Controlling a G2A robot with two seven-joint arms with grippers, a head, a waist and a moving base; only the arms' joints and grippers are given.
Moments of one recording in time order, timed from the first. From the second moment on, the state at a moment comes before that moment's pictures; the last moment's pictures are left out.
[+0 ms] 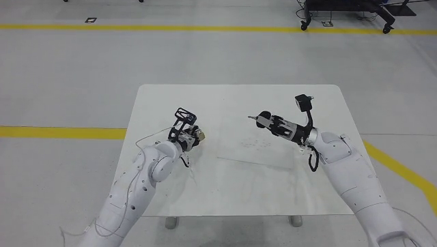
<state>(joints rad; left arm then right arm) 1.15 -1.25 -1.06 -1.35 1.06 -0.16 -0.50 -1.12 -1.11 1.19 -1.13 0.04 -1.01 0.66</state>
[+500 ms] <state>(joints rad) 0.88 -1.30 -1.02 -1.04 0.54 -0.14 -0.70 -1.12 -1.11 1.19 -1.13 0.04 -1.01 0.66</state>
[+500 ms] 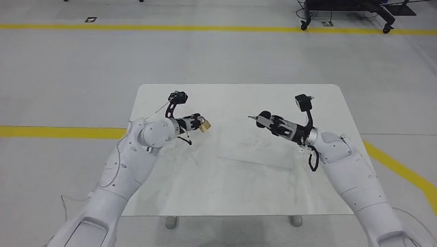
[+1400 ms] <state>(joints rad) 0.69 -1.40 -1.01 -0.65 -0.25 0.01 -1.20 -1.16 -1.12 1.16 -1.27 -0.14 -0.88 0.51</state>
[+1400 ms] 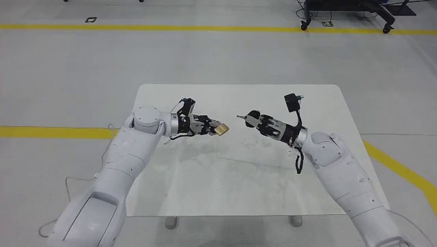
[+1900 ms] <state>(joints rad) 0.64 -1.43 -1.04 -0.47 -0.57 0.34 -1.40 -1.24 -1.09 1.24 -1.48 -0.47 -0.84 0.45</state>
